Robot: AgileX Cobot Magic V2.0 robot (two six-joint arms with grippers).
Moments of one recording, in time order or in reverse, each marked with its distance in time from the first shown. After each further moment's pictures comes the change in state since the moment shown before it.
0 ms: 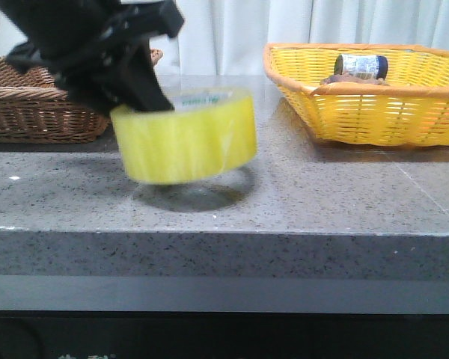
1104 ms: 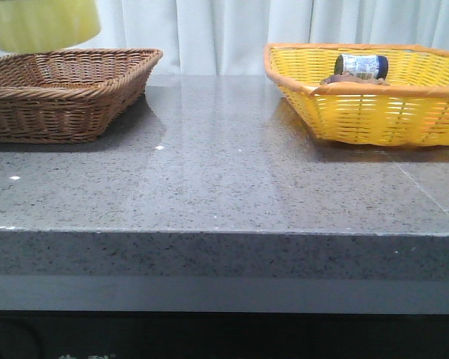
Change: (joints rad) left arm 0.442 0.020 -0.219 0.161 -0.008 0.000; right arm 0.000 0.000 0.000 0.000 0.000 0.000
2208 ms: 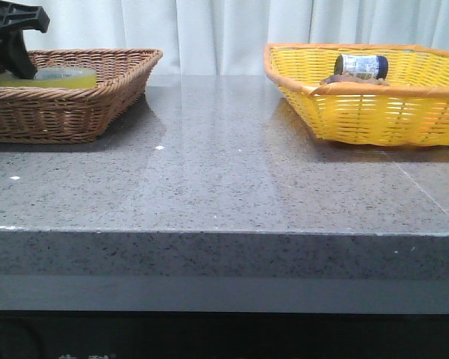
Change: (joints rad) left arm 0.029 0.194 -0.004 -0.008 -0.072 0.000; right arm 0.000 0.000 0.000 0.000 0.000 0.000
